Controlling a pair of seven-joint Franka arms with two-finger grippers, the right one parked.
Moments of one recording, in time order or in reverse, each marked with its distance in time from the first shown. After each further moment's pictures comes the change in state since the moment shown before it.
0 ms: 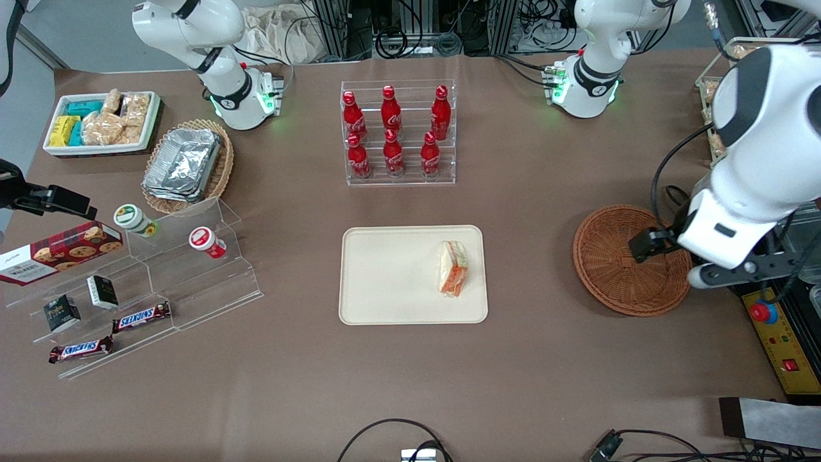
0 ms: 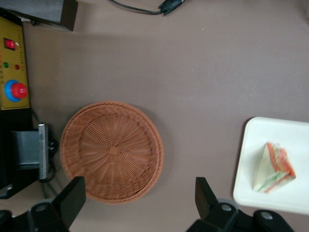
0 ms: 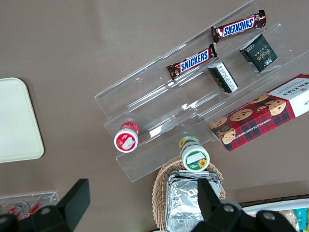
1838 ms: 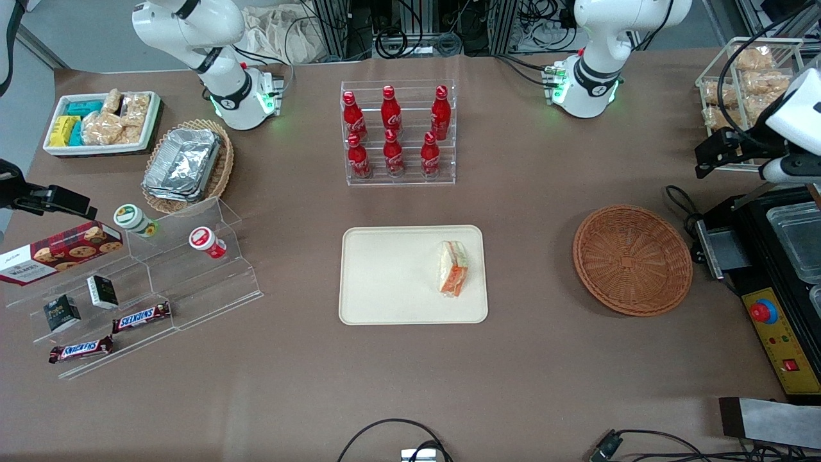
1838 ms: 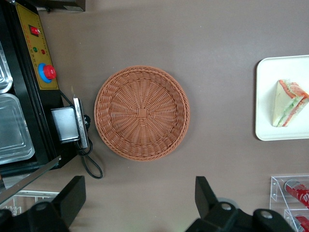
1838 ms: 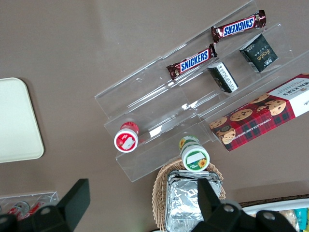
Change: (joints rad) arm -0.081 -0.305 0.224 -0.209 -0.084 -0.101 0.309
